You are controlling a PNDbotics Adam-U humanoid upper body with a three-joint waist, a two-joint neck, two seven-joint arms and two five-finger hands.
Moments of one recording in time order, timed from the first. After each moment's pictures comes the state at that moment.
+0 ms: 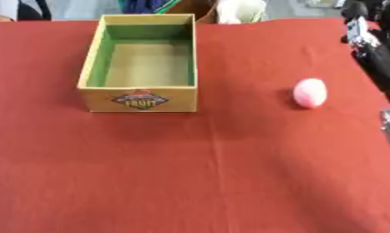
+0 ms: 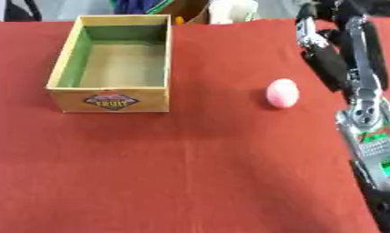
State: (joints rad) left arm -0.24 0.06 0.15 -1.98 -0.11 -0.24 0.69; right arm -0.30 -0.55 -0.05 -1.98 0.20 0.15 -0.20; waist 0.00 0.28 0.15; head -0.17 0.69
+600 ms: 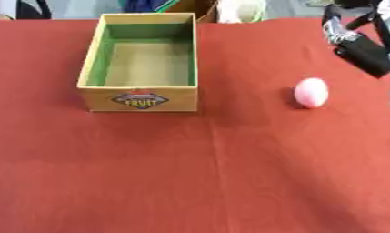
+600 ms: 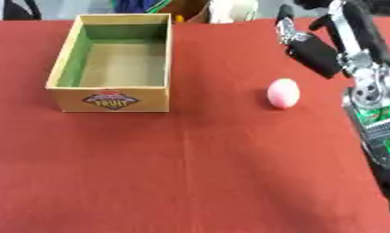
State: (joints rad) left arm -0.24 0.06 0.15 -1.98 -0.10 -0.23 0.69; right arm -0.35 -0.66 -0.04 -1.98 0.54 0.29 0.11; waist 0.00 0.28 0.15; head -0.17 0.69
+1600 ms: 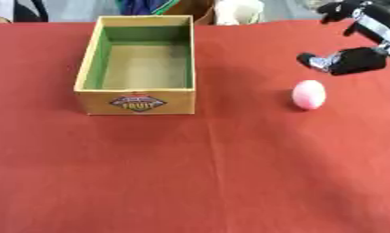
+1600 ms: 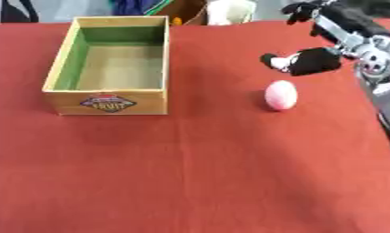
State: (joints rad) left arm -0.24 0.06 0.14 -1.98 -0.10 -0.23 0.68; right arm -0.47 -0.83 0.00 -1.73 0.56 0.24 0.47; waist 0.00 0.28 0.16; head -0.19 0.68
